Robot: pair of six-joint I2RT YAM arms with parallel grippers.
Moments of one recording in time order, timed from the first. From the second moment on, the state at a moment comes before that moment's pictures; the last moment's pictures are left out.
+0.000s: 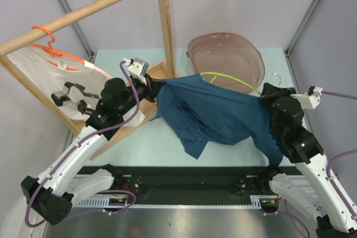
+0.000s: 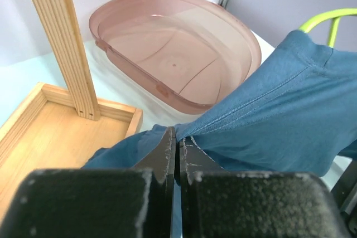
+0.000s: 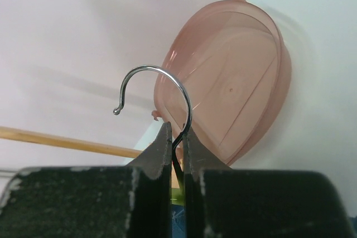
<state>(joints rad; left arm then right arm) -0.52 0.97 0.96 -0.05 0.16 -0.16 0.48 0.68 0.95 -0.42 0.74 1.01</state>
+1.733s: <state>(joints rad) -0.52 1.31 1.05 -0.13 0.44 -0.18 0.39 1.00 0.94 0.38 0.18 1.41</state>
